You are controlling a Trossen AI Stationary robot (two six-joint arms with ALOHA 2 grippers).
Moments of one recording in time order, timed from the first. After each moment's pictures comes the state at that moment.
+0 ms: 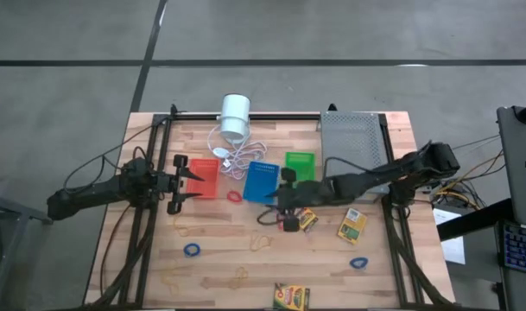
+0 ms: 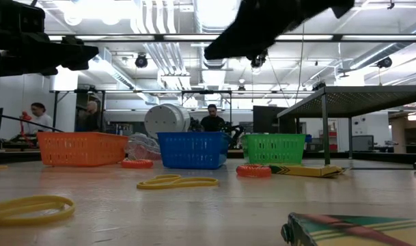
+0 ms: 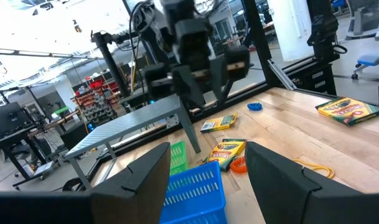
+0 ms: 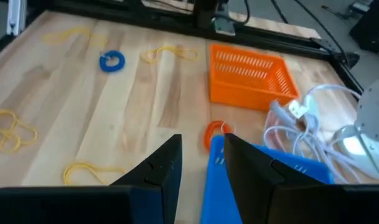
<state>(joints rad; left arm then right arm) 0.24 0.04 0.00 0.07 0.41 0.39 0.21 1.59 0.97 0.13 0.24 -0.03</state>
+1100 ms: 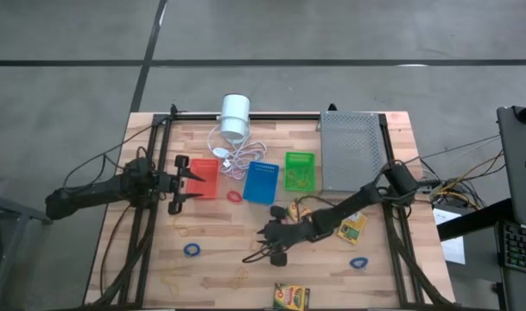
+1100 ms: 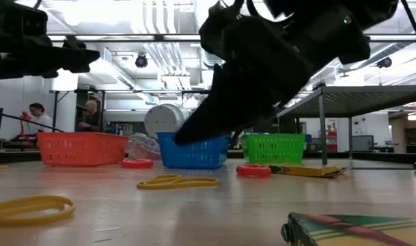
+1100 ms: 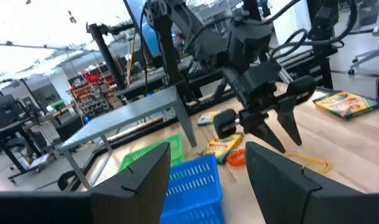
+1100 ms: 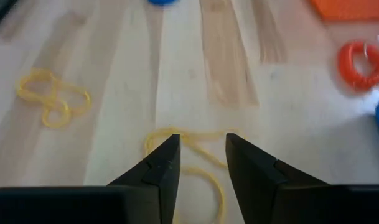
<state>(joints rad) 0.24 0.08 0.00 0.08 0.41 0.39 0.38 2.02 1.08 0.27 0.29 0.30</state>
